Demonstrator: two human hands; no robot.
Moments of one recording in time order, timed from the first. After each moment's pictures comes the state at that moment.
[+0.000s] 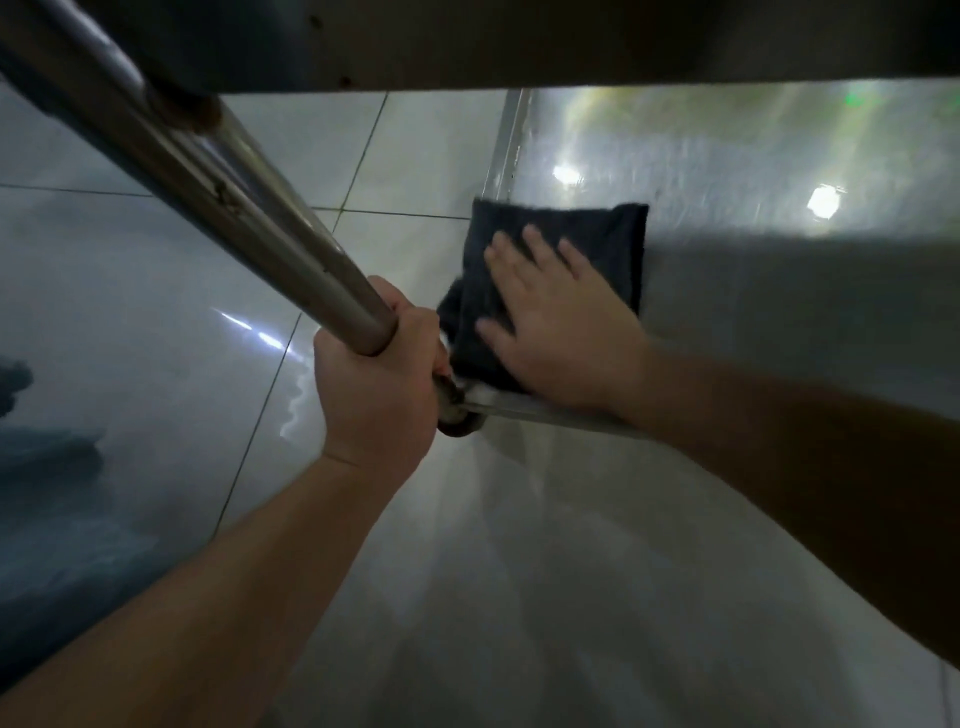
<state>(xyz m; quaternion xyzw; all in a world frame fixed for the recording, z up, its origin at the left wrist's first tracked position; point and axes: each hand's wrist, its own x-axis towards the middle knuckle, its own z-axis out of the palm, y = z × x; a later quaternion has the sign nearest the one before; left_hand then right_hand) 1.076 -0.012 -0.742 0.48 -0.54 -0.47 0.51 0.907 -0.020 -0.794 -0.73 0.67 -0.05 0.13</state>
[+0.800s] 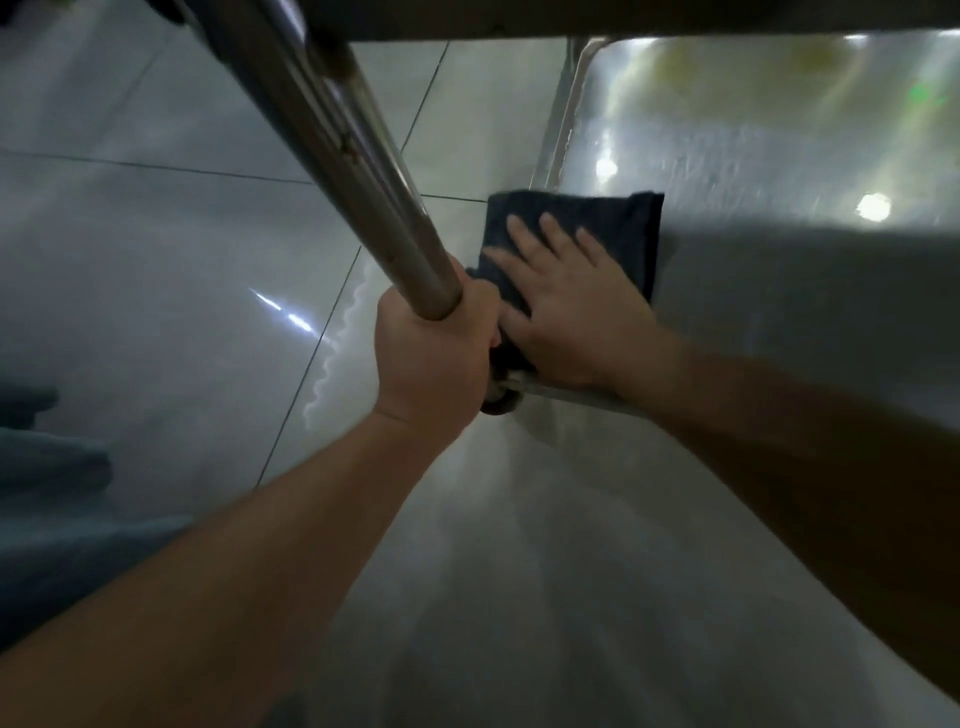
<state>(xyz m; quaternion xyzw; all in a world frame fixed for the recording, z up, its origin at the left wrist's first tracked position) 1.080 -0.012 -0.738 0.49 -0.53 -0.51 0.48 0.935 -0.031 -0.806 -0.74 0.66 -0.09 0.13</state>
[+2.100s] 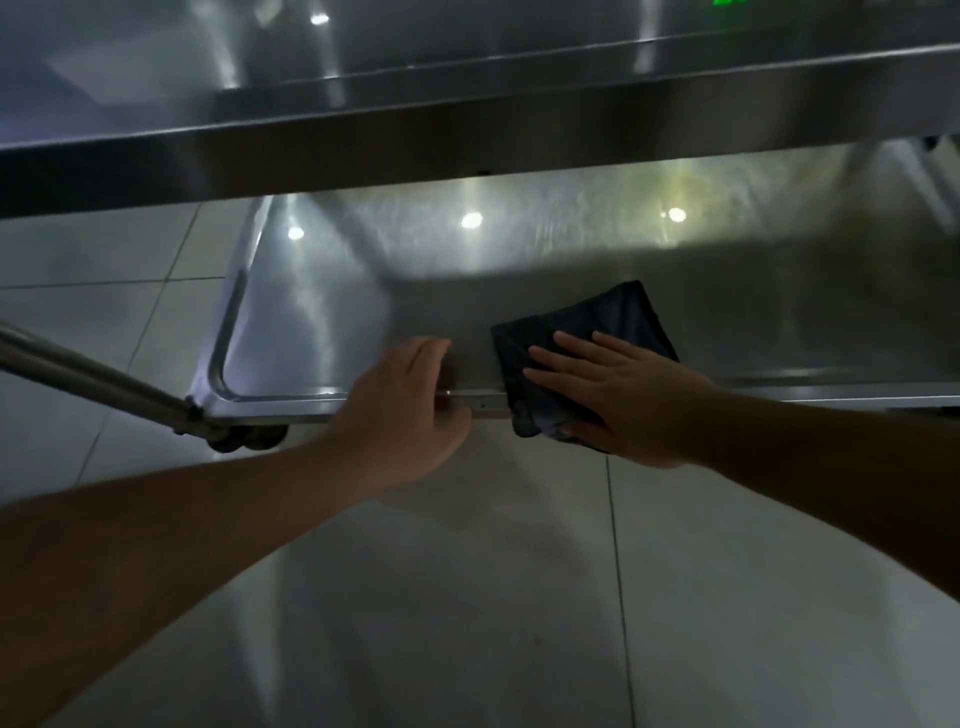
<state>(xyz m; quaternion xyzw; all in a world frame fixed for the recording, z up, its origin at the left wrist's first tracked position) 0.888 0.123 -0.755 0.39 -0.91 -0.16 -0.01 0.626 0.248 -0.799 -0.78 0.61 0.07 0.10</state>
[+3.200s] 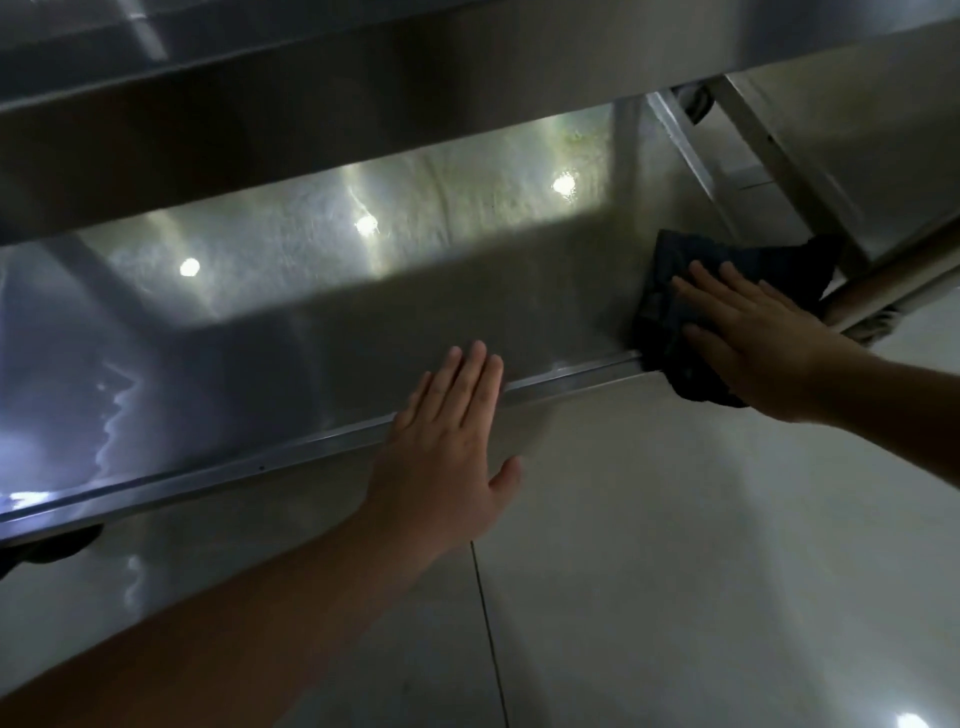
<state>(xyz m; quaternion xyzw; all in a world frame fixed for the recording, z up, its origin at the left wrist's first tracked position) 0.714 0.251 -0.815 0.21 -0.98 -0.06 -0.02 0.415 0.431 -0.783 -0.46 0.86 0.00 0.20</state>
